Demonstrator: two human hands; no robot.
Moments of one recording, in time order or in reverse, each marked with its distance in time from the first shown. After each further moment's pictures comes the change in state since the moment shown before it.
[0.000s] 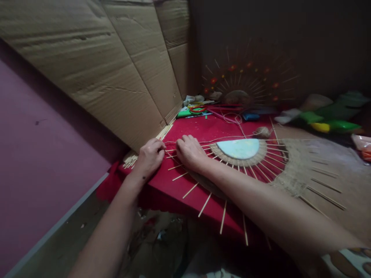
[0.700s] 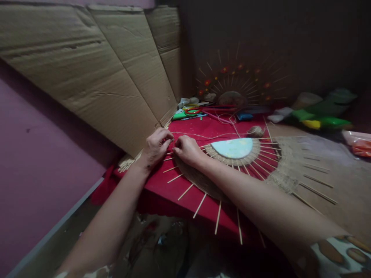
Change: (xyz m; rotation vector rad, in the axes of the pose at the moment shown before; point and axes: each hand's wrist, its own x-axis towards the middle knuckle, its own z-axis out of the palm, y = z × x) left_hand 0.043 0.019 0.007 -0.172 0.020 0.125; right_hand 0.011 0.011 -0.009 0.357 -0.044 0.191
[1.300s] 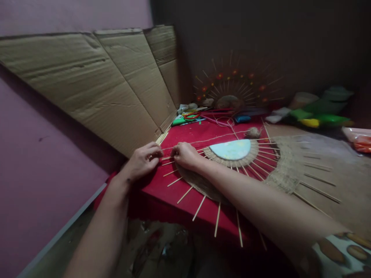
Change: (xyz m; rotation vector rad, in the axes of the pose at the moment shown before) left_hand -0.028 -0.002 -0.040 -0.040 -0.228 0.007; right_hand 0.000 0.002 0.004 -0.043 -0.072 -0.070
